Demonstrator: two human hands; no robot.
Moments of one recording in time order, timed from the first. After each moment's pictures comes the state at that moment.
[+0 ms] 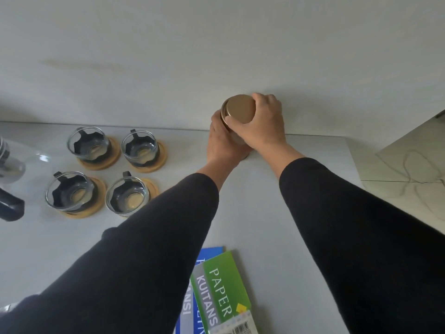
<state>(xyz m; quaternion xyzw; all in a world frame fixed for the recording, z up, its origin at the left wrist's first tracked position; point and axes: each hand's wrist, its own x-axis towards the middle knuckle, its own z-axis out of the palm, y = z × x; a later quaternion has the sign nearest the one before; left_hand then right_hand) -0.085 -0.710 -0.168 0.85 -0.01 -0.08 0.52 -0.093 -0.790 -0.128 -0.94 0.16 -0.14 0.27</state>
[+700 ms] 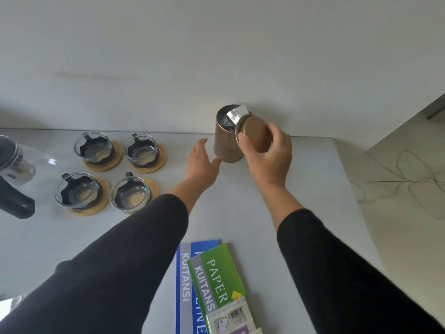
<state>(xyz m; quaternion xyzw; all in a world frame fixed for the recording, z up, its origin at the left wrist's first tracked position) -0.117 -0.659 -0.178 0.91 -0.03 -0.14 0.40 -0.170 -0.776 -0.139 -0.81 0.27 -0.29 0.43</state>
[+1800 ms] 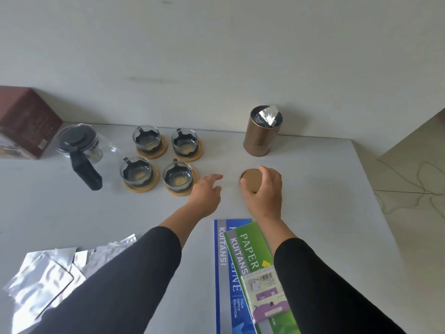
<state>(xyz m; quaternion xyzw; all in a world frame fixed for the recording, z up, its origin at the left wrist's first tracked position) -0.201 -0.555 -0.172 0.92 -0.09 -0.20 0.33 -0.250 -0.691 -0.178 -0.90 0.21 -0.17 0.35</state>
